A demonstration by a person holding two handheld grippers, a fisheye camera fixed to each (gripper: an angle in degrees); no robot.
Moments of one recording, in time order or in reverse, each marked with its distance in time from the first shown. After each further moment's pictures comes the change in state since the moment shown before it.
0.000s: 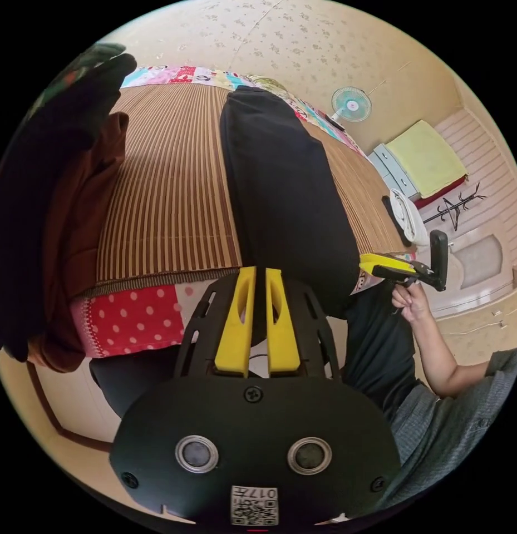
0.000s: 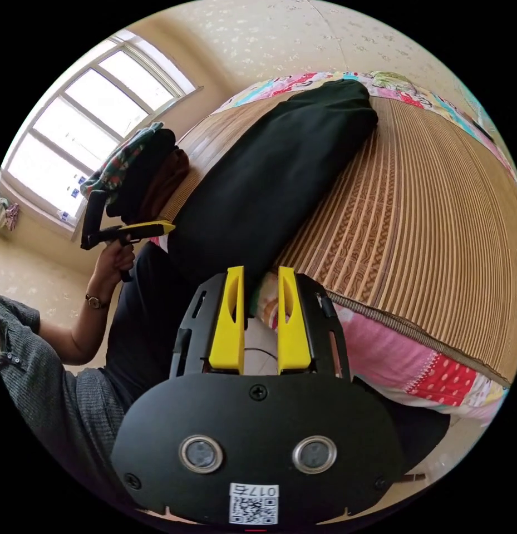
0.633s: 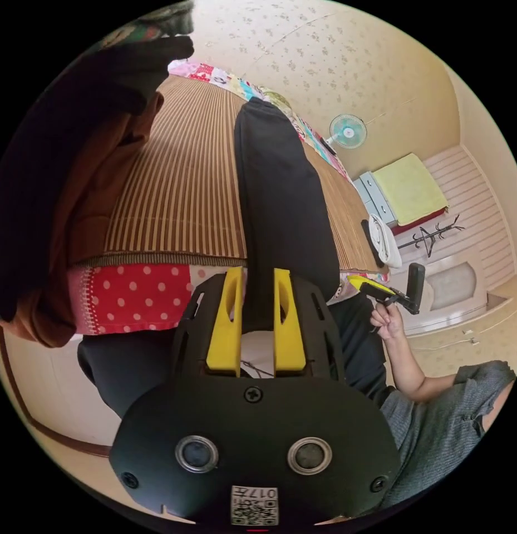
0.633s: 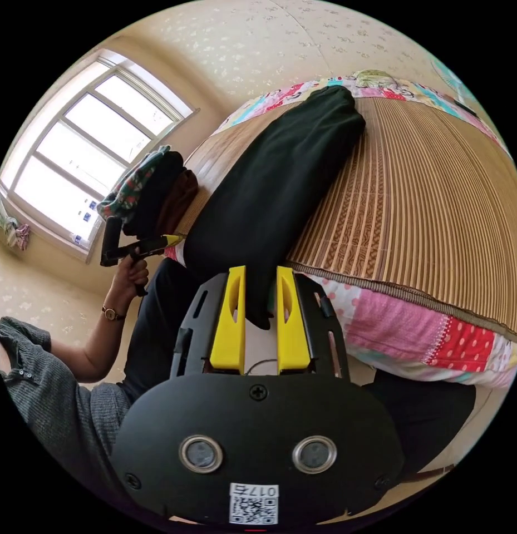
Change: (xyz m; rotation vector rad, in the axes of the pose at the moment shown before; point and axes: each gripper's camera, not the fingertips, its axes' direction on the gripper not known) left arm -0.049 0.006 -0.033 0.084 0.111 -0.080; right arm 0.023 0.026 -0.073 0.125 -0.104 0.080
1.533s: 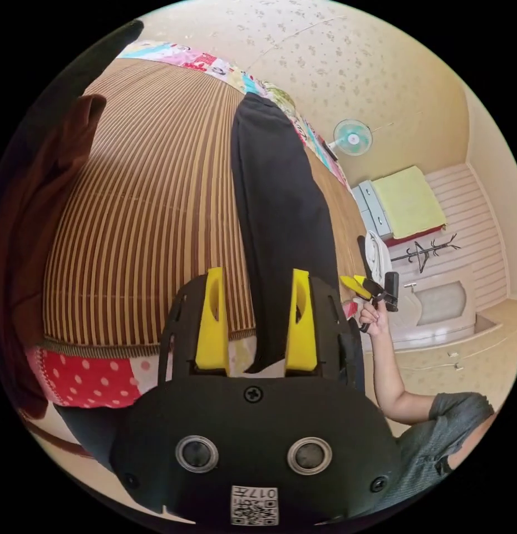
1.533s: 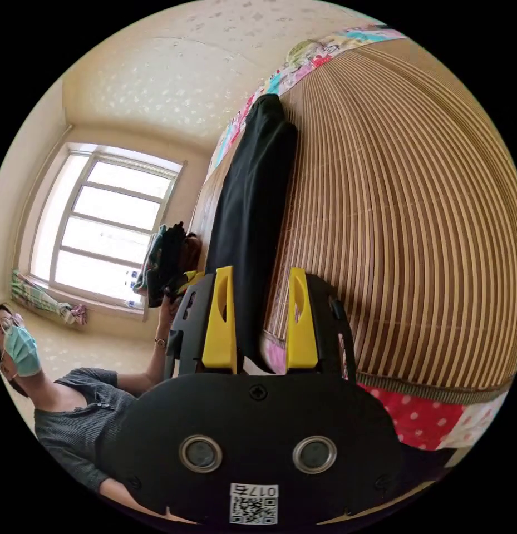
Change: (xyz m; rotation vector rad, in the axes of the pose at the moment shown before) left arm 0.014 -0.173 0.080 0.024 0.179 -0.357; right arm 0.234 -0.068 -0.001 0.051 -0.641 0.359
